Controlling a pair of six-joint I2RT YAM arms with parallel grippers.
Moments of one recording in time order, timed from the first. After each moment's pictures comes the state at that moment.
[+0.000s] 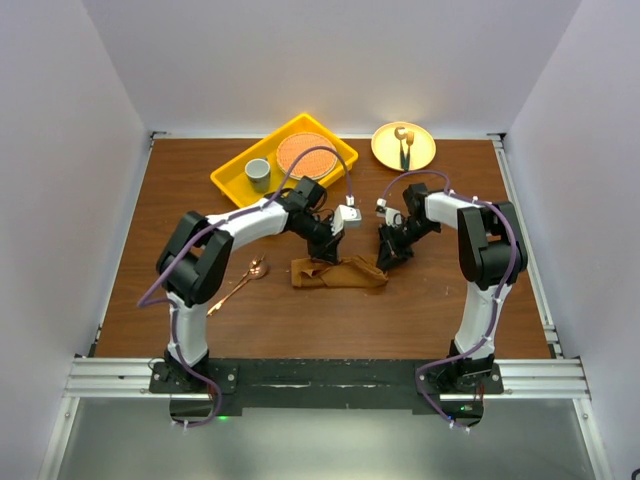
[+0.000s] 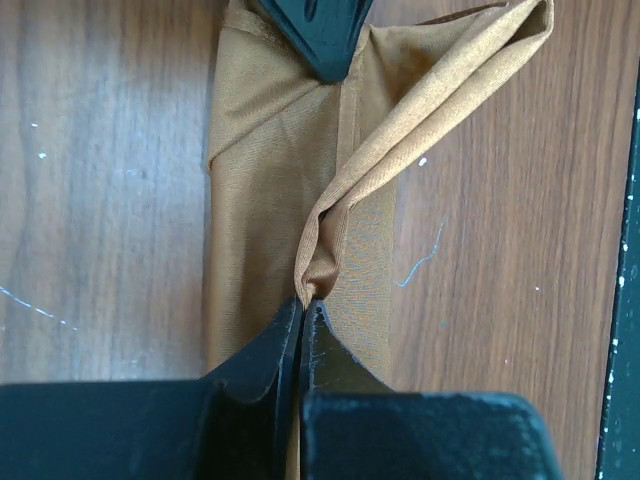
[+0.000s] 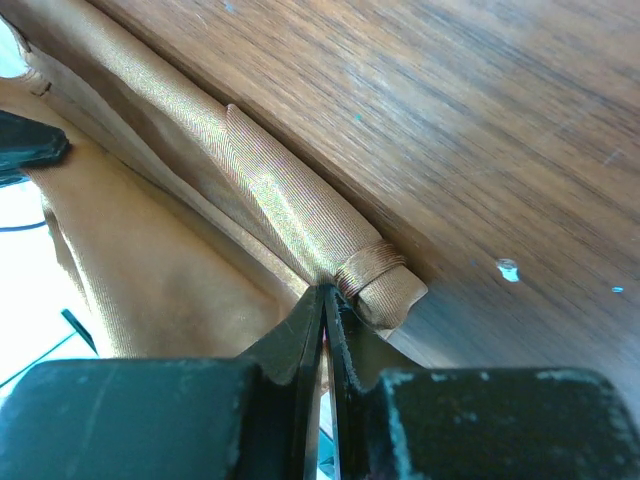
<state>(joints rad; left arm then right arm) -0.61 1.97 1.38 -0.50 0.74 0.51 0.19 2.01 1.24 -0.82 -0.67 -0.07</state>
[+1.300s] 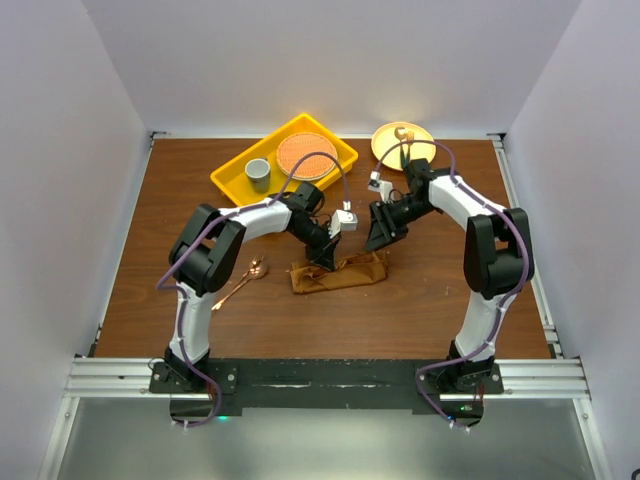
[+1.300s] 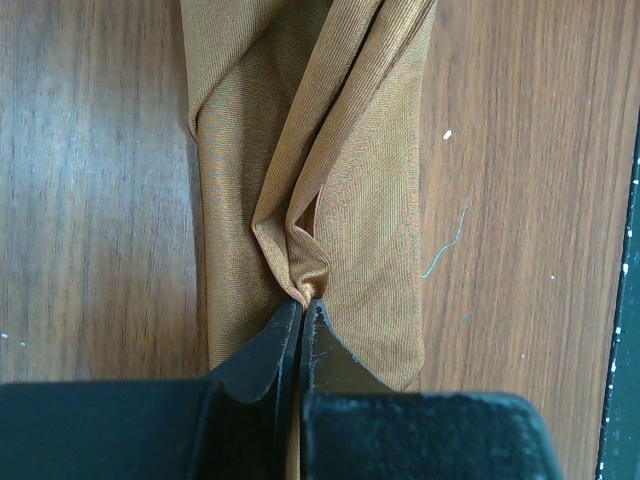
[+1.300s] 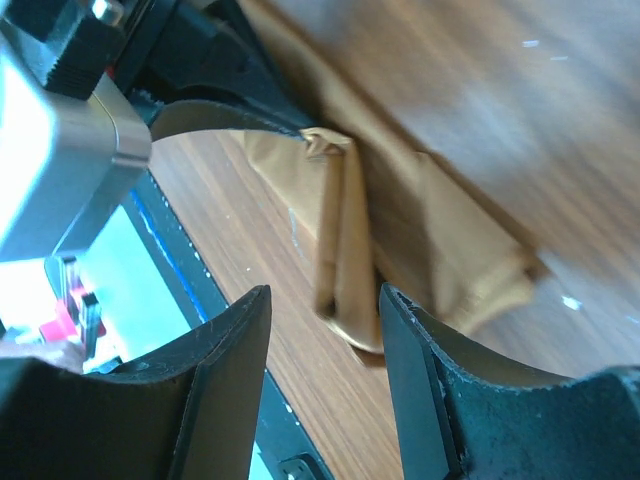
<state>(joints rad) -0.58 2.10 1.41 -0.54 0.80 0.54 0.20 1.92 1.42 -0.96 -0.83 -0.28</state>
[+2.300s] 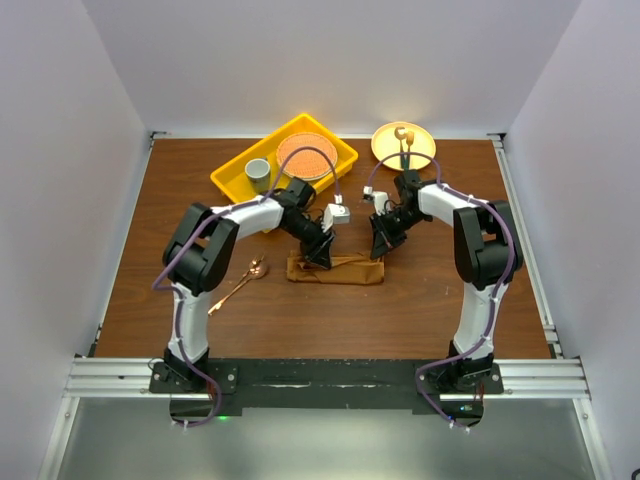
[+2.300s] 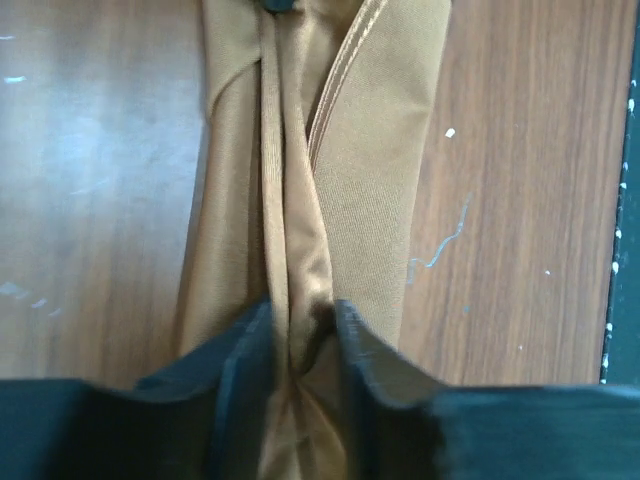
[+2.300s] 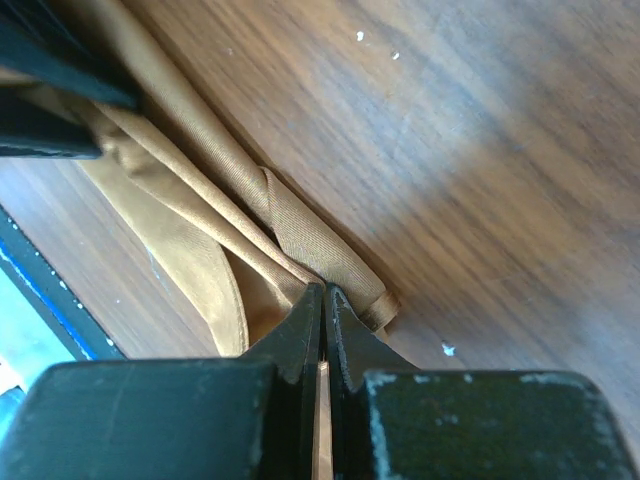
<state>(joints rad) -0.54 2.09 1.40 -0.54 0.85 0.53 0.23 2.02 1.35 -0.78 -0.62 -0.30</state>
